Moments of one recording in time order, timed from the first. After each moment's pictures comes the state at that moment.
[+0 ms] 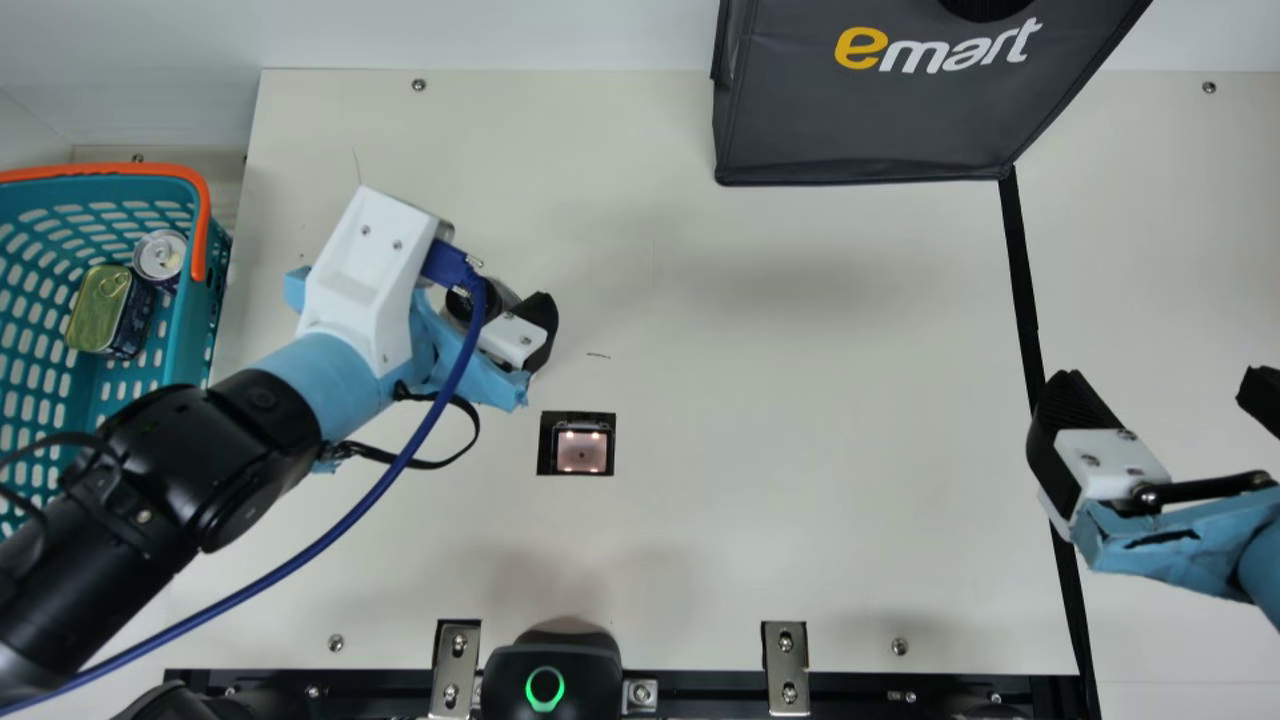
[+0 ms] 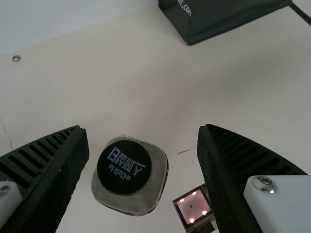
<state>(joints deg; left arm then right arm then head) -36.6 73.1 -54.3 8.4 29.7 -15.0 0.6 42.6 -69.8 -0.8 69.5 -2.3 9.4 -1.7</state>
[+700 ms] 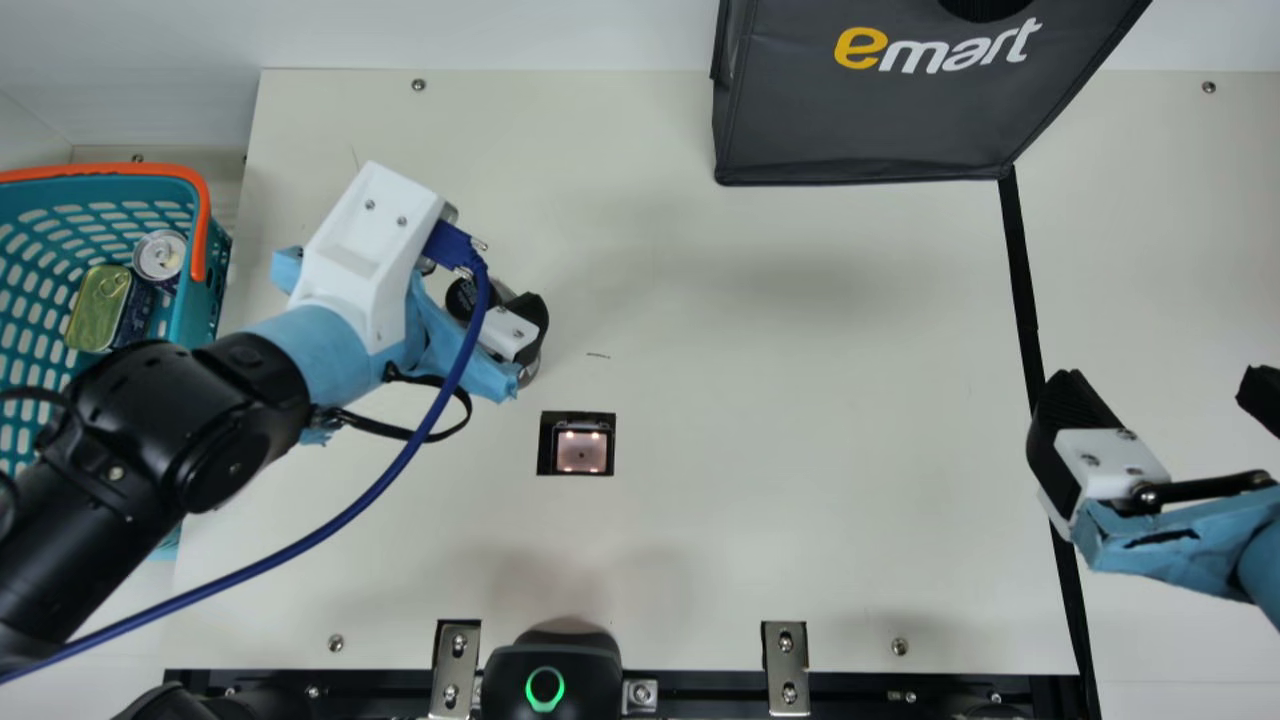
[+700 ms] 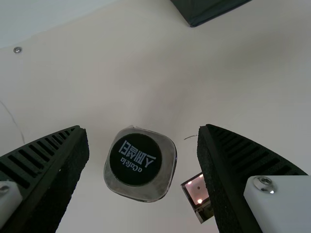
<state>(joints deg) -34.3 75.0 -59.7 3.4 38.3 -6.2 0.6 42.6 -69.8 -0.8 69.5 -2.3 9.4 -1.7</state>
